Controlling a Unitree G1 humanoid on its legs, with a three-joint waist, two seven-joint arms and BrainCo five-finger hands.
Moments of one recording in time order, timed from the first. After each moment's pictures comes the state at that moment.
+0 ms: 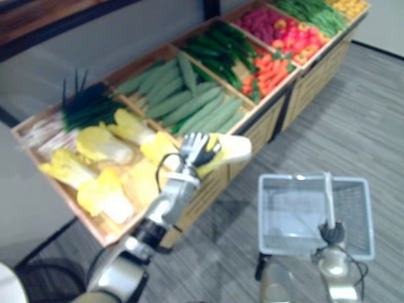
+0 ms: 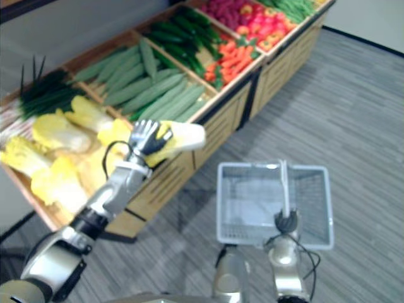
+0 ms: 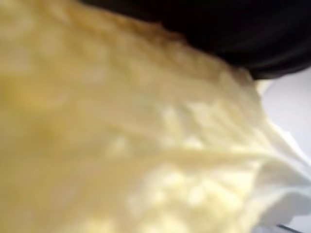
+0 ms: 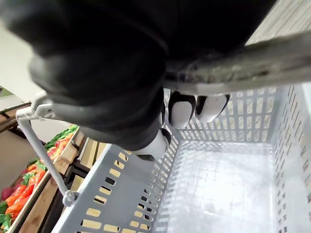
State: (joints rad) left arm -0.50 0.31 -0.42 0.32 0.80 -0.02 0.42; right arm 0.10 -0.14 -0.14 0.36 -0.28 -0.02 -0.40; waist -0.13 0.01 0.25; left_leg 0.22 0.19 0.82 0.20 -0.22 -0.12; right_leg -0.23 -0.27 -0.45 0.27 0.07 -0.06
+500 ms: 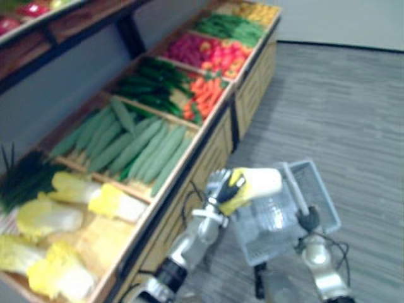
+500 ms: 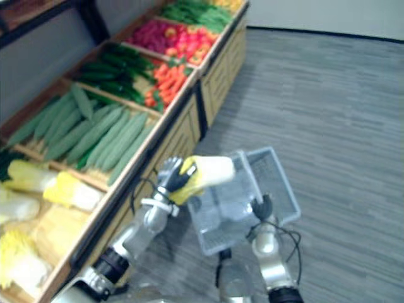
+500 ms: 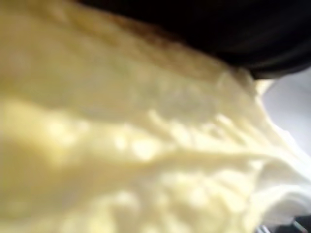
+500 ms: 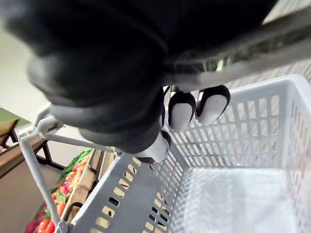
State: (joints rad) left arm -0.23 0.12 -0.48 0.29 0.71 -0.11 0.41; right arm 0.04 -0.16 0.09 0.27 -0.31 0.00 -0.39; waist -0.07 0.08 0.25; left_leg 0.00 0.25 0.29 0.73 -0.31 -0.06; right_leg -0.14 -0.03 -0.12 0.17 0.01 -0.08
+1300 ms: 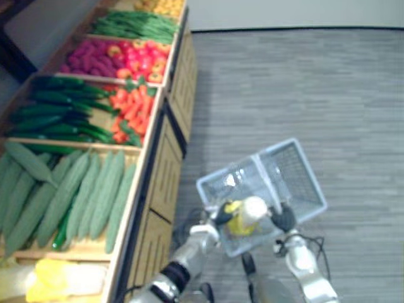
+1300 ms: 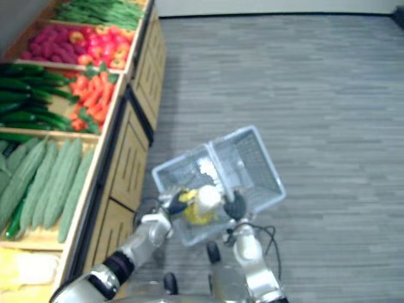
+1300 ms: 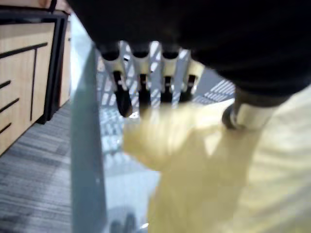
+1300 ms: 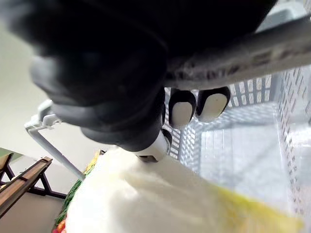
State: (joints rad) left arm -0.31 0.08 -0.55 0.72 0.77 0.00 0.37; right arm 0.14 -0.14 0.28 0.01 -0.26 -0.01 -0.25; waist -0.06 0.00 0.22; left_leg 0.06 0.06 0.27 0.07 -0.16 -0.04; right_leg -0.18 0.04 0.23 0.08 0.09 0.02
